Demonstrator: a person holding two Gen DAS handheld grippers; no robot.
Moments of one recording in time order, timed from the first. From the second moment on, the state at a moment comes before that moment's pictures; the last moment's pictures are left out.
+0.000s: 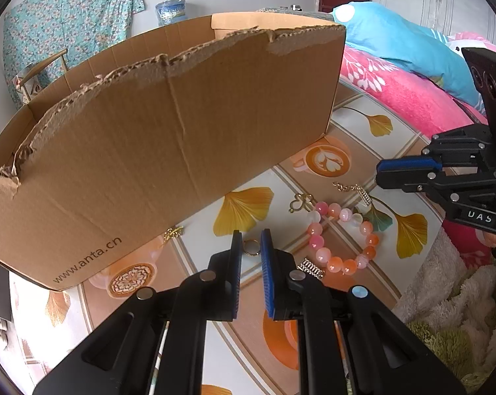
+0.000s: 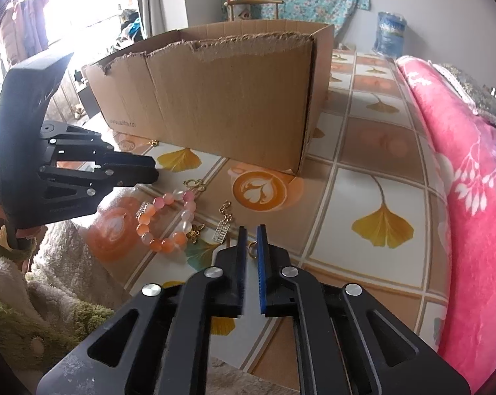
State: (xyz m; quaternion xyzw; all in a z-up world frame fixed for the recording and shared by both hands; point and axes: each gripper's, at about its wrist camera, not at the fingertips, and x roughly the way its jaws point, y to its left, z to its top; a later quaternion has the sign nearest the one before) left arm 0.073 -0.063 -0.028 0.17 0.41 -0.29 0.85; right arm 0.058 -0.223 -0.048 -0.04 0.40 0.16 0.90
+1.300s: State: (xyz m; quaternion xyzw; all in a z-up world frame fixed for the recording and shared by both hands) left arm 0.070 -0.058 -0.027 0.17 0.40 -0.30 0.85; right arm 0.071 -0.215 -0.039 -0.08 0.44 0.15 0.88
